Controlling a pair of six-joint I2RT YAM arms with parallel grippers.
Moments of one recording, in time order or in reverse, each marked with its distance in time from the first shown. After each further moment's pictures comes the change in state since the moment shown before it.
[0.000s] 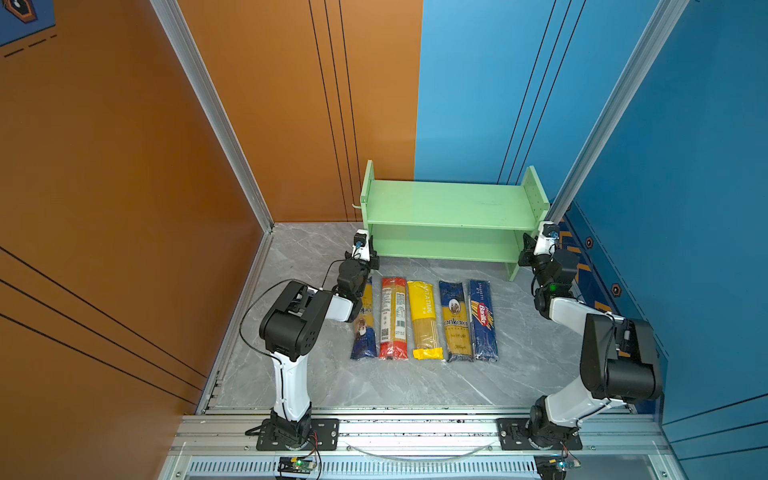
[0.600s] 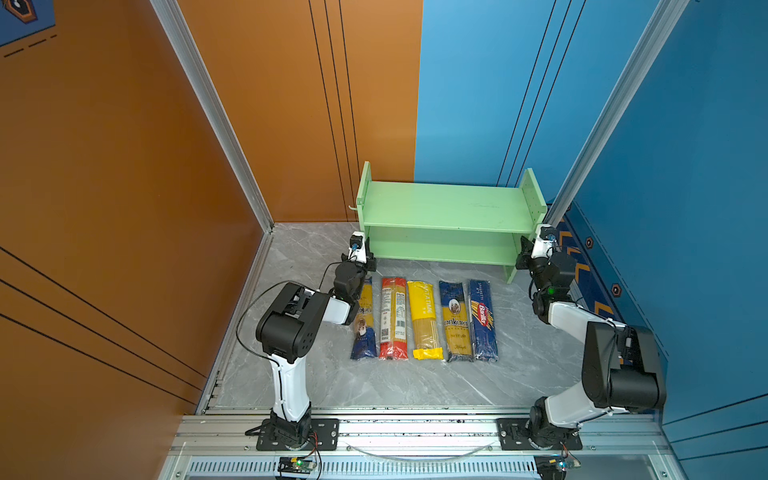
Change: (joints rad) left arm 0.013 -0.017 -0.038 0.024 0.000 -0.008; right arm 0.020 -0.040 -0.032 -0.018 0.019 -0.003
